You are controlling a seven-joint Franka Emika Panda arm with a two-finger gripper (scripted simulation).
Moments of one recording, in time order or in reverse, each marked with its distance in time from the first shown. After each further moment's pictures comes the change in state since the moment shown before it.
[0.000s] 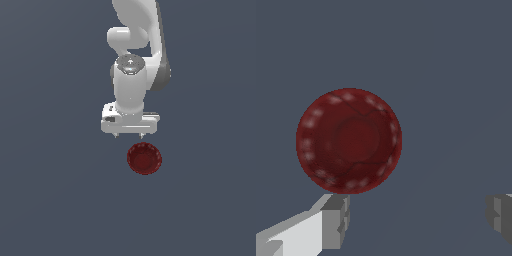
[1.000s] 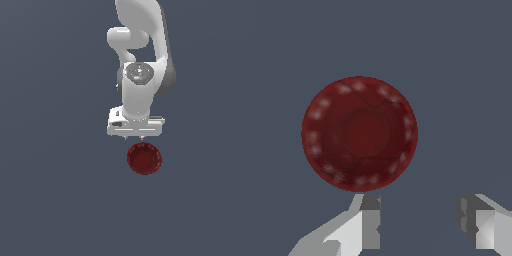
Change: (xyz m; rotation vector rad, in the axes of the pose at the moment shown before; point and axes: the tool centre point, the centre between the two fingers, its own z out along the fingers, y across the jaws) arm -0.002 -0.020 0.014 -0.009 -0.056 -0.028
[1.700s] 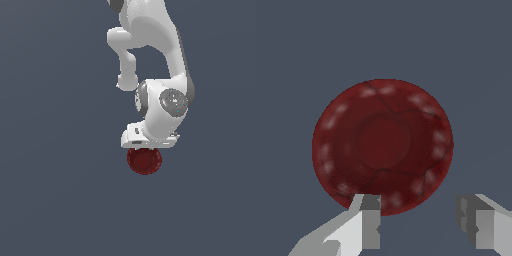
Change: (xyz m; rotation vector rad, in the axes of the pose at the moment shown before) arm 0.029 -0.045 0.030 -0.111 -0.124 -0.063
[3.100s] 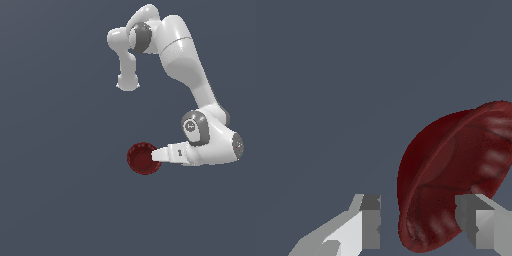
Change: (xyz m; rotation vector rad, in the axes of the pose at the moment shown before) arm 0.031 -0.095 0.050 -0.362 -0.182 -0.052
